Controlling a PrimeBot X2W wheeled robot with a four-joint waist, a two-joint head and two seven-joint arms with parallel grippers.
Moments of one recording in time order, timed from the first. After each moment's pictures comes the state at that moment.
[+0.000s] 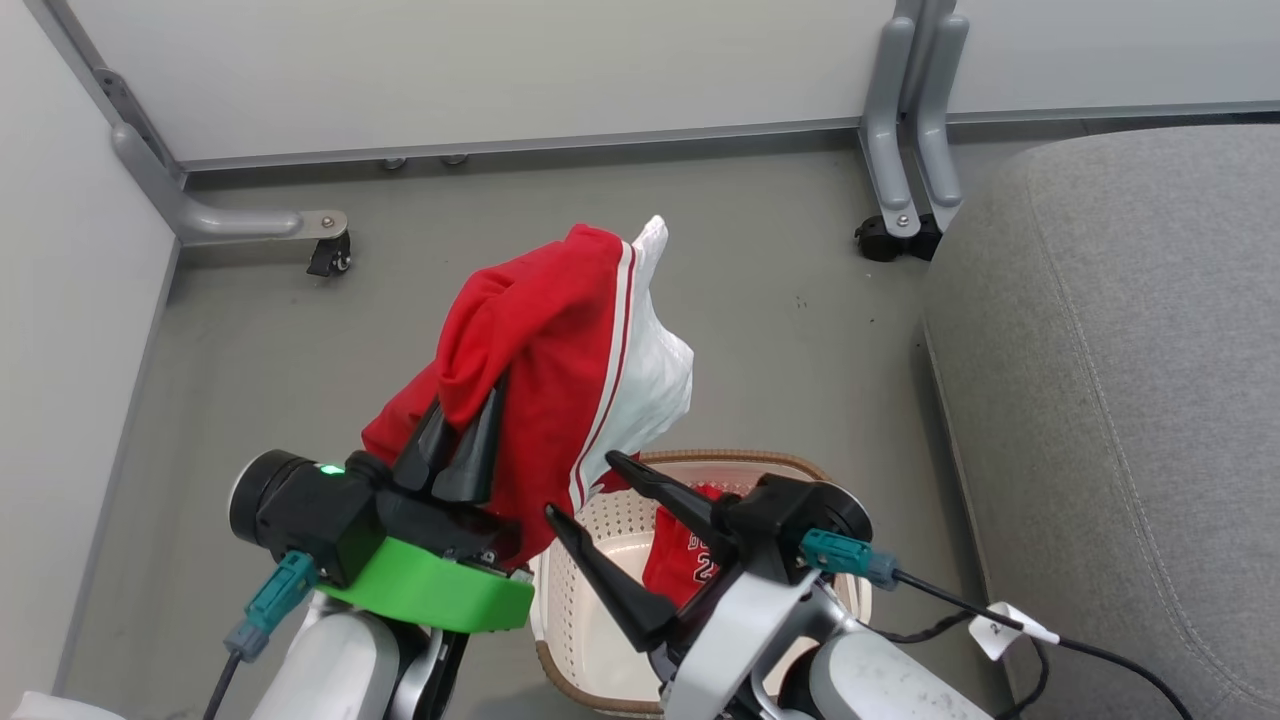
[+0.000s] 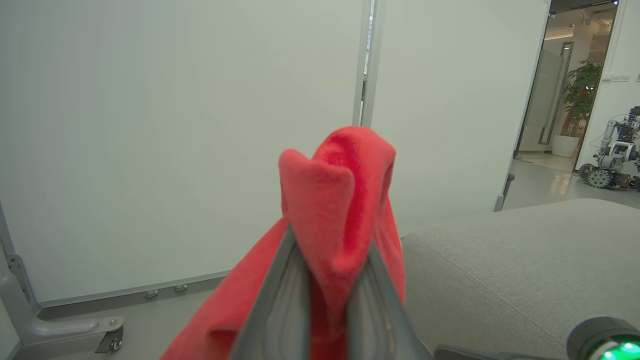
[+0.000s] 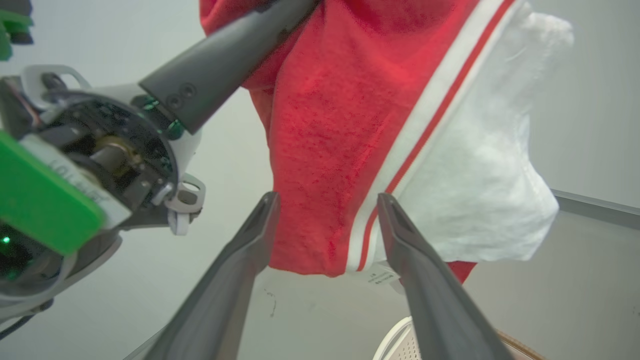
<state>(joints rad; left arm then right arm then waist) -0.20 0.19 -0.41 -0.06 -0.38 -0.04 -0.23 -0.25 -0.05 0.67 0.08 0.37 0.13 -0.01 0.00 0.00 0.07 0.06</state>
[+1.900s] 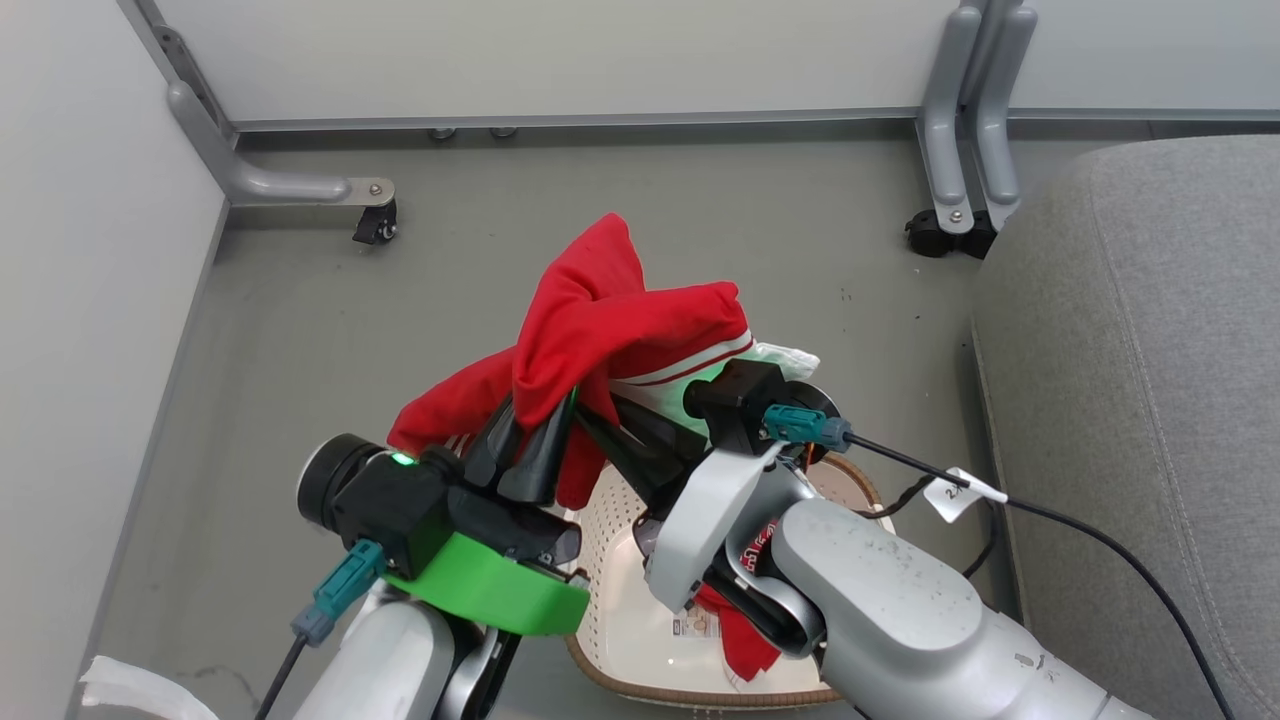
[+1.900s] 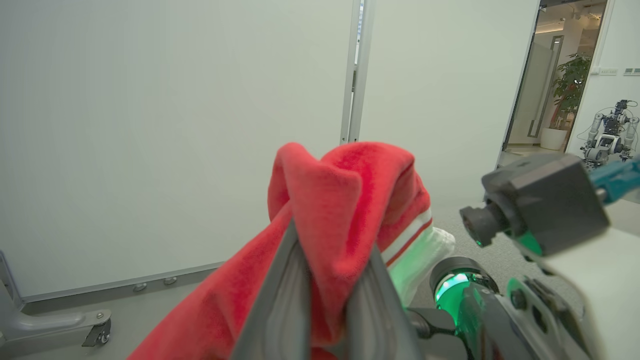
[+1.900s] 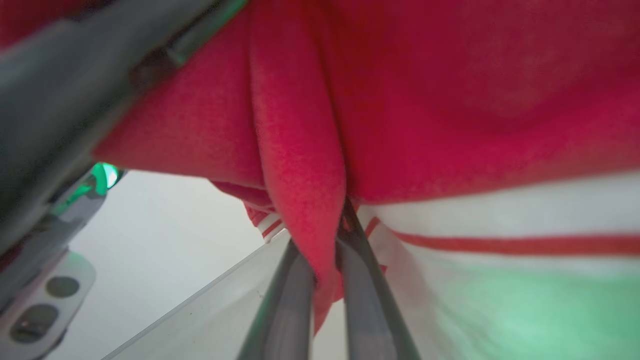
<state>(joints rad) -0.26 0.17 -0.50 -0.01 -0.38 -0.06 -0.24 -0.62 -0.05 0.85 0.49 0.60 0.13 -0.17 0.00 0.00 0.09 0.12</state>
